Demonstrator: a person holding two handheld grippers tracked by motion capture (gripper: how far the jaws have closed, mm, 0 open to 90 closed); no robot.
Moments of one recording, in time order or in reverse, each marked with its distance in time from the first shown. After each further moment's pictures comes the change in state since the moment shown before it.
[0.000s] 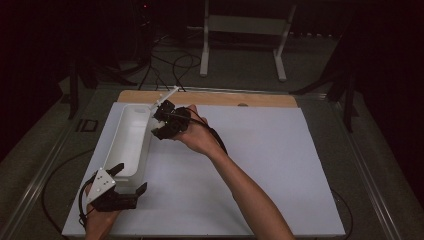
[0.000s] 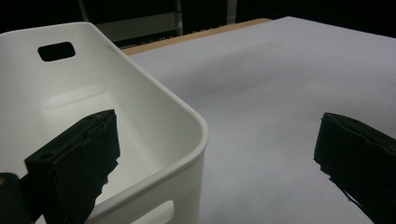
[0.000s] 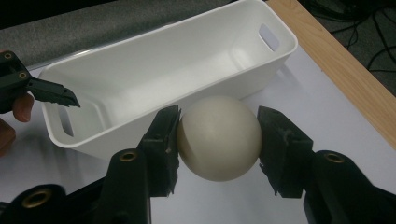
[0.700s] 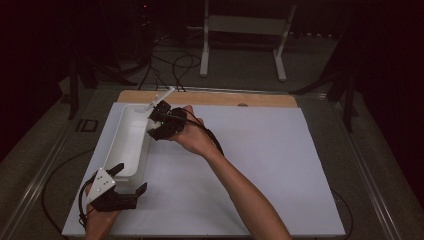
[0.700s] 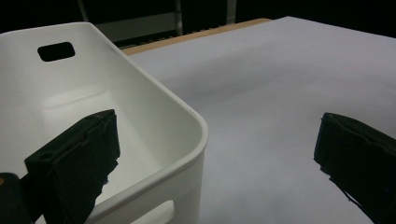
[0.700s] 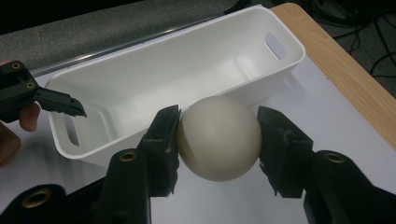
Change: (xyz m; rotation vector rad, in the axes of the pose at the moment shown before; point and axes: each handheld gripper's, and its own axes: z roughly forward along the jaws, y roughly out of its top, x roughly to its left) left arm 0.000 0.000 0.000 0.000 -0.001 0.000; right arm 0.006 0.005 0.005 -0.018 0.005 -0.005
